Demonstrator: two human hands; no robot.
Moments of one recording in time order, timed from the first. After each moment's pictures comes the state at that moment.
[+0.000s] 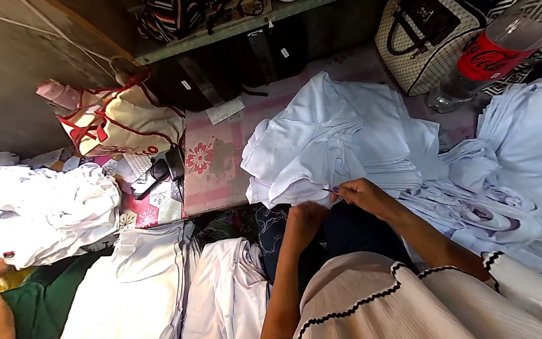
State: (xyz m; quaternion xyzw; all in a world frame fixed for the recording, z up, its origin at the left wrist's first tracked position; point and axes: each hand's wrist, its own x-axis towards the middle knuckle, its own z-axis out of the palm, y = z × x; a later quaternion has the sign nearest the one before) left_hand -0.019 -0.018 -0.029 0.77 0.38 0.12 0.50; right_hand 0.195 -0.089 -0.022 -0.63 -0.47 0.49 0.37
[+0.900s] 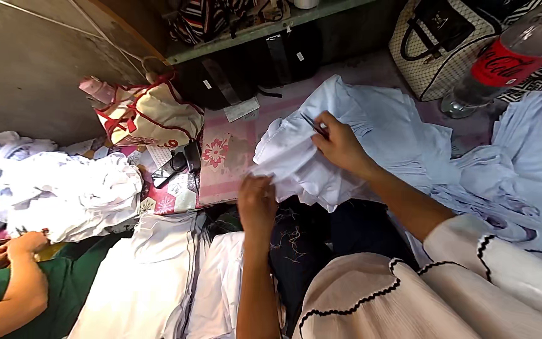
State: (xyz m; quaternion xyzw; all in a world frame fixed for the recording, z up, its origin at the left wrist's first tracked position) left_hand -0.077 0.031 0.023 0.83 0.44 0.33 0.06; right_hand 0.171 0.015 0.054 -0.62 -0.58 0.24 0.46
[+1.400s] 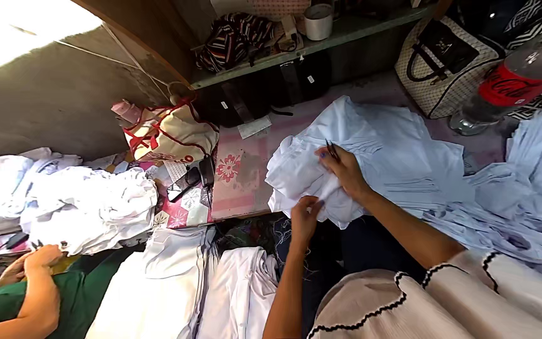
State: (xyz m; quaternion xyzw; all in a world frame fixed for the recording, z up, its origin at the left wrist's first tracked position) left_hand -0.024 0.021 -0.051 0.71 0.39 0.37 0.47; right_hand 0.160 0.029 -0.018 -0.54 -0.50 0.27 0.62
